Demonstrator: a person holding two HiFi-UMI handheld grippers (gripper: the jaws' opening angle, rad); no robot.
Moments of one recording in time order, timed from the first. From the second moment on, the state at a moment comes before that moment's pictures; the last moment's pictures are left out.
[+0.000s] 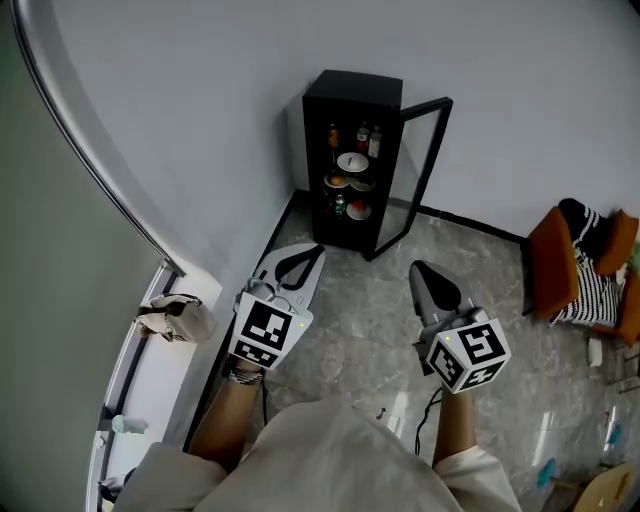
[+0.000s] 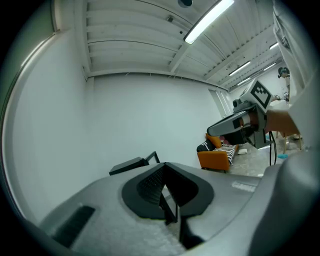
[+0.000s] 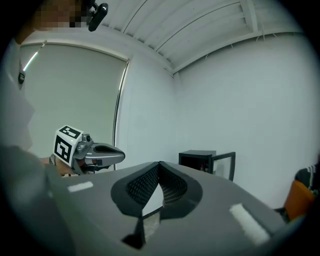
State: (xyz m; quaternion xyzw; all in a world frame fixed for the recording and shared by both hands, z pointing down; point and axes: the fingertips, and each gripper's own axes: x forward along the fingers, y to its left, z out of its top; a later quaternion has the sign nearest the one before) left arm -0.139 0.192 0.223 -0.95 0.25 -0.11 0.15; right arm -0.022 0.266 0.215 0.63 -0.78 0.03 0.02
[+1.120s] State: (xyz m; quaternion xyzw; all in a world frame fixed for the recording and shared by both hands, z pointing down) left arm -0.057 0.075 0.283 -0.95 0.27 -0.14 0.09; right arm 0.057 0.138 0.261 0.61 -0.79 0.07 0.05
